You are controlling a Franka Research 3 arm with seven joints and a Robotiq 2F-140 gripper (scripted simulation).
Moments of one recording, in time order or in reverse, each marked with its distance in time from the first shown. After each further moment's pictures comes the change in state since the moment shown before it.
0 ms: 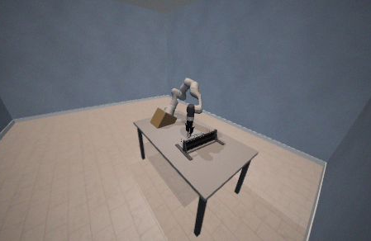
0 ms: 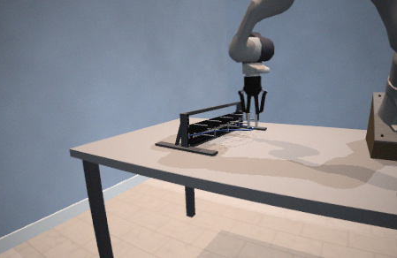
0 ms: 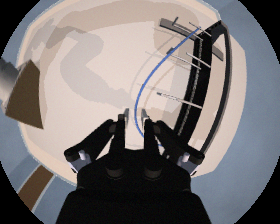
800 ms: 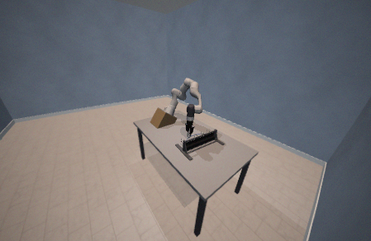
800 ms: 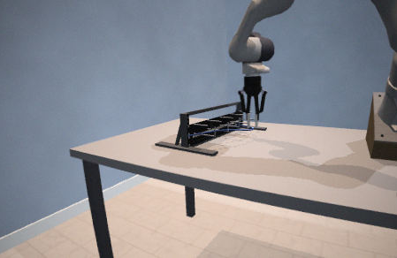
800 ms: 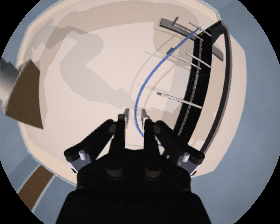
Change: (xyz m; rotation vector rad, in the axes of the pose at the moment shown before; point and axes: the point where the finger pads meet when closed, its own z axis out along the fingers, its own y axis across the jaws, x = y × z) arm 0.000 0.000 0.000 0.000 0.000 0.000
